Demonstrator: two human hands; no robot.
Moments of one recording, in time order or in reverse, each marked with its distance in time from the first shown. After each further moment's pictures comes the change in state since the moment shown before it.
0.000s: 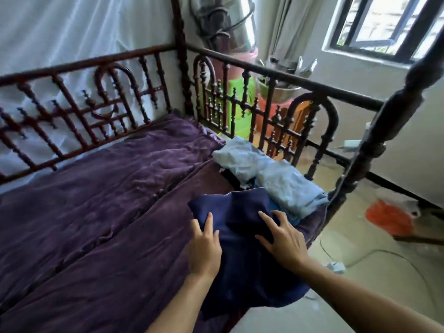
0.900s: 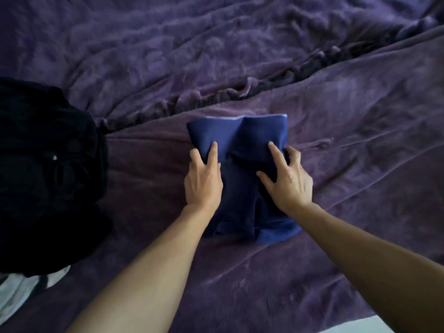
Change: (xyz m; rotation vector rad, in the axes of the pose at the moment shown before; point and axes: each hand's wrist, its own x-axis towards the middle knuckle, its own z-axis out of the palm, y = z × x) left_hand 0.020 -0.516 0.000 0.313 -0.032 -0.511; right_hand 0.060 -0.344 0.420 0.025 -0.293 -0.265
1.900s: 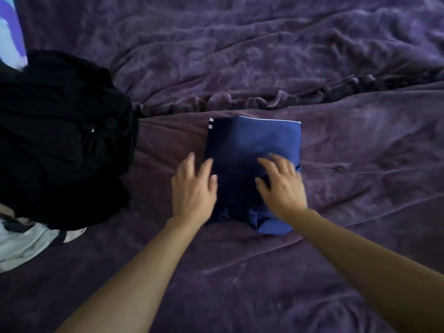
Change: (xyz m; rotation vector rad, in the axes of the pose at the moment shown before) left_hand -0.042 -0.037 -0.038 -0.083 0.107 -0.073; right_hand 0.008 -0.032 -0.008 0.048 -0.090 -0.323
